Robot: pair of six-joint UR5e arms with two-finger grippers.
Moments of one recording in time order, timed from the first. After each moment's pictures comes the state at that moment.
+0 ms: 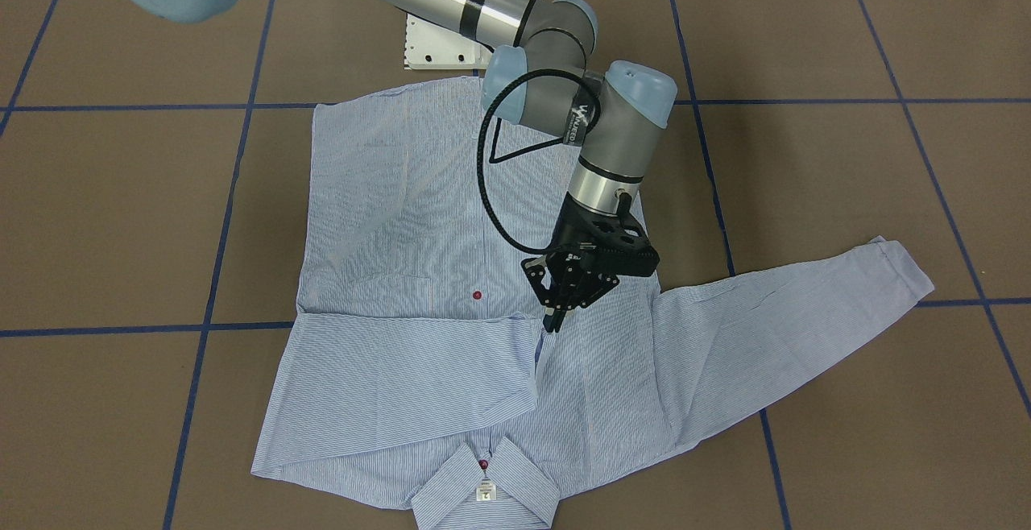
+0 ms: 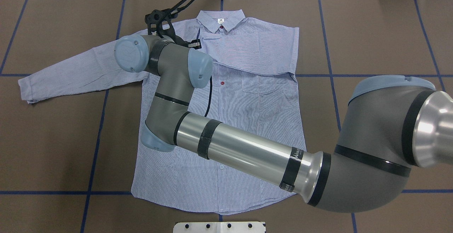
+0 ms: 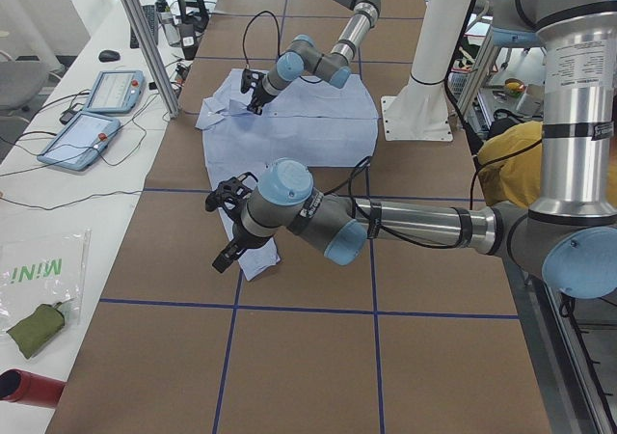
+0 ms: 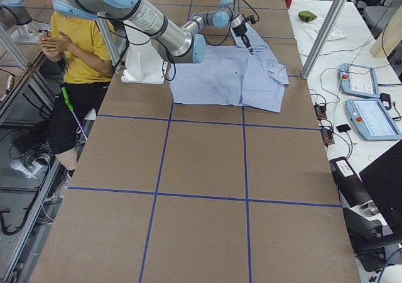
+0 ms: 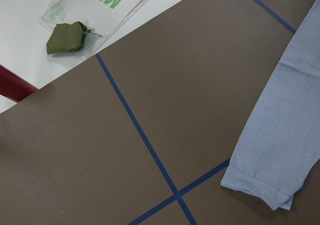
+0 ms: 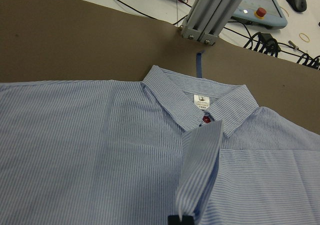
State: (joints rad) left arm -1.61 -1.50 -1.72 -2.11 -2.32 0.17; right arm 0.47 -0.21 0.76 -1.48 1.20 1.10
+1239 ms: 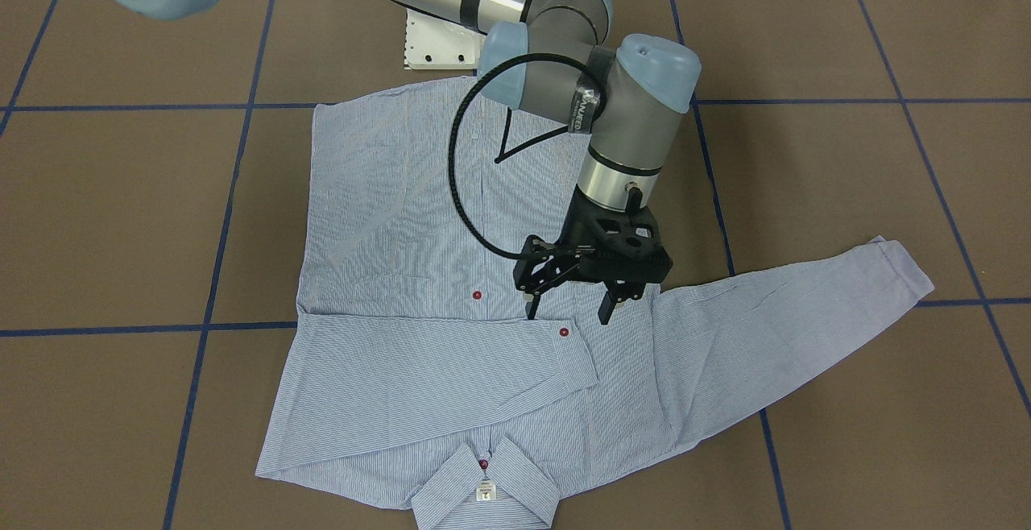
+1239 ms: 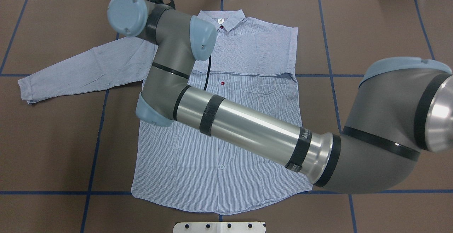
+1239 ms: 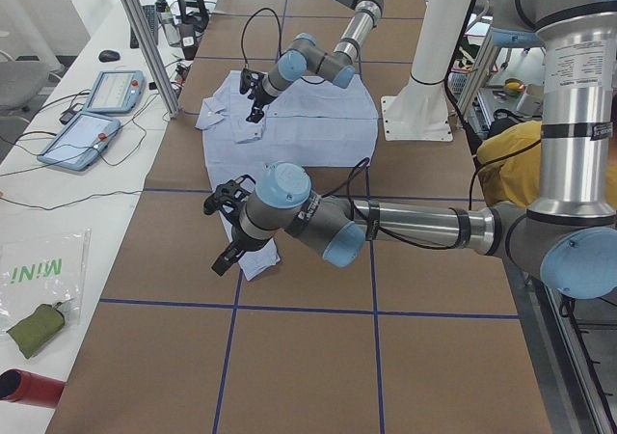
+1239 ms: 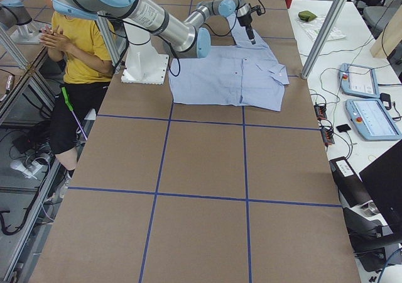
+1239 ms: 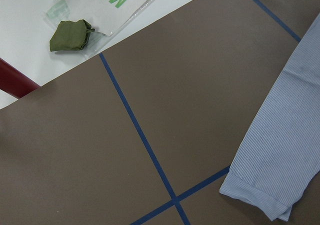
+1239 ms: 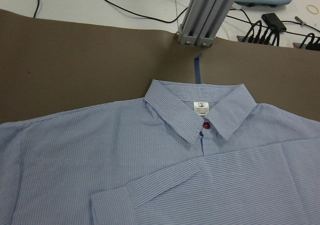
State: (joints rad) left arm -1.60 -1.52 -1.70 -2.18 -2.32 0.06; right arm 0.59 -0.24 0.93 -1.55 1.44 1.15
